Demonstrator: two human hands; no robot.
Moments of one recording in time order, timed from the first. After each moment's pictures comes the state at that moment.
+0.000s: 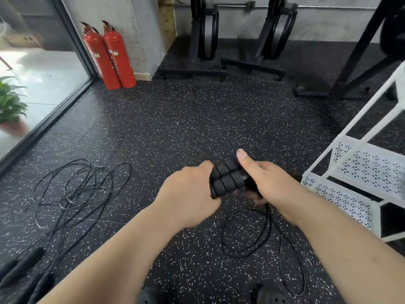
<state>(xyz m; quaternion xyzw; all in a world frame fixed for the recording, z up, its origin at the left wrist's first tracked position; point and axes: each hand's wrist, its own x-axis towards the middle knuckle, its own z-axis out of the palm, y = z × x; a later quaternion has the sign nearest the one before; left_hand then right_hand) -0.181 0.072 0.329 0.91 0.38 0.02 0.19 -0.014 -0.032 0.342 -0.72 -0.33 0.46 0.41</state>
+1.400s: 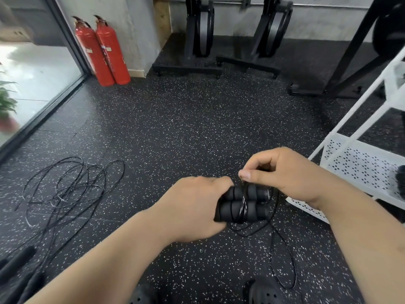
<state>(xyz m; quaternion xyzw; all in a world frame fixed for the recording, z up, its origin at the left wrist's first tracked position) -0.180 0.048 0.332 0.97 0.18 0.00 0.18 0.032 -0.056 0.362 -0.69 -0.50 0.39 0.35</state>
